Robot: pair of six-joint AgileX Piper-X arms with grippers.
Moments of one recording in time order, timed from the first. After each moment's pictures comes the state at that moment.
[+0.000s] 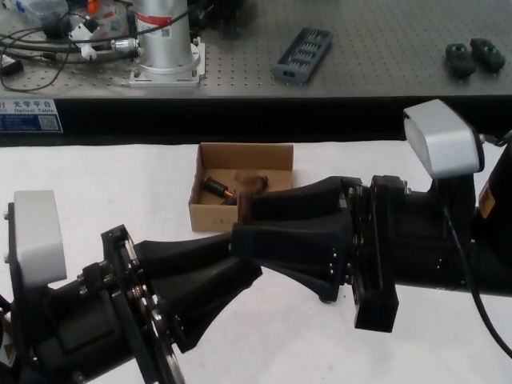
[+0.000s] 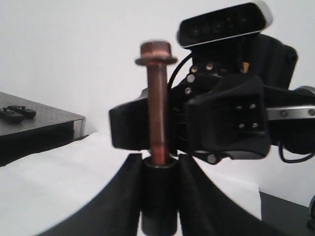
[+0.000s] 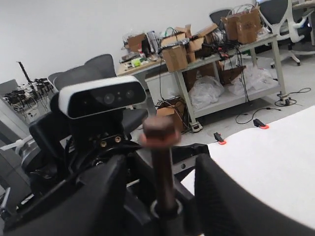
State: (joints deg) left arm -36.8 65.1 -11.1 -83.1 29.6 -15.2; right arm 46.2 71.2 -29.4 -41.5 -42.7 22.2
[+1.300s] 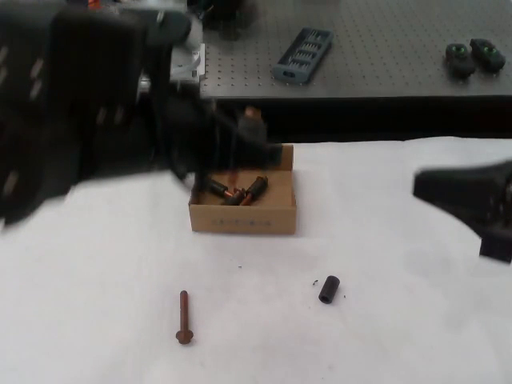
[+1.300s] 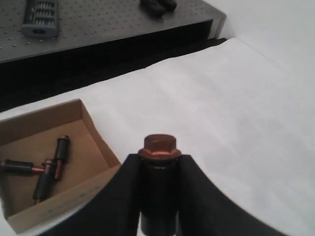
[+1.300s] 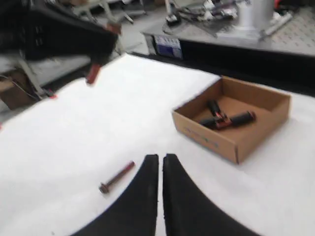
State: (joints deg) left arm -32.9 74.8 -52.4 -13.2 10.5 -7.2; right arm 19.1 52.4 -28.8 4.1 -34.4 2.1
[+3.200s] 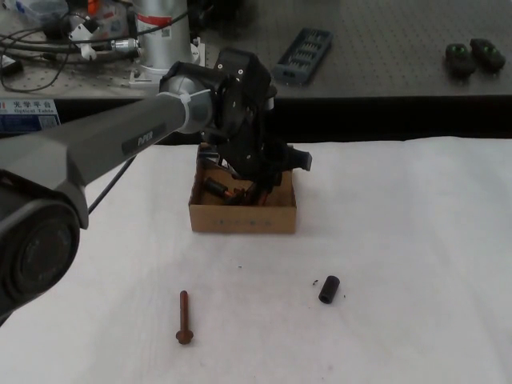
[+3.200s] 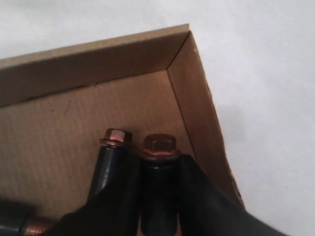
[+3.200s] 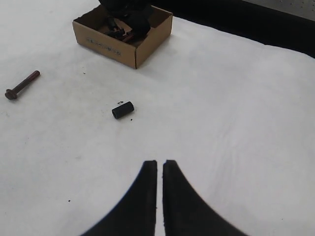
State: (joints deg) left arm -27.4 137.2 -117.9 20.6 10.1 -10.0; right arm 19.1 20.2 -28.8 46.1 -10.1 -9.1
